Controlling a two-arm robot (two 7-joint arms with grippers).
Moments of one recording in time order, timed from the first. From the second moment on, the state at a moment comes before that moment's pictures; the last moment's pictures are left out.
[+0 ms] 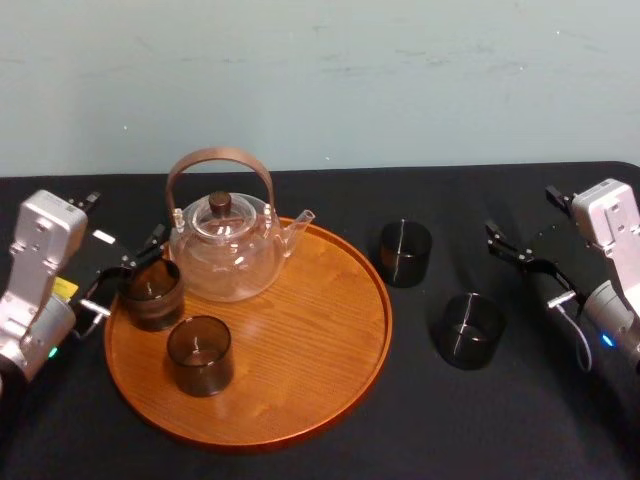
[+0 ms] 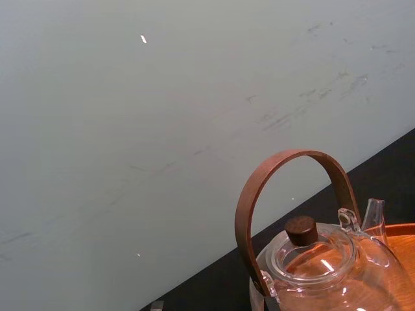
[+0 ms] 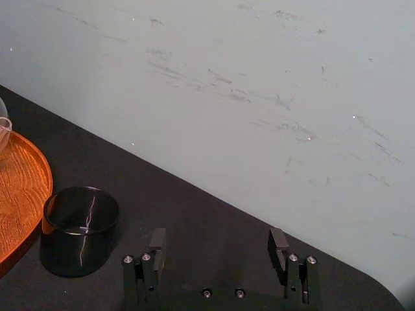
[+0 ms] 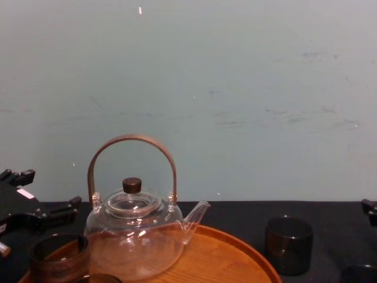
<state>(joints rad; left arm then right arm) -0.20 0.60 0.45 -1.41 -0.25 -0.12 0.03 0.20 0.60 -0.45 -1.41 0.25 -0.12 -0.03</state>
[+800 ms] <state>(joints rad) -0.20 0.60 0.45 -1.41 -0.25 -0.12 0.03 0.17 0.62 -0.41 -1.47 0.30 -0.06 0.05</state>
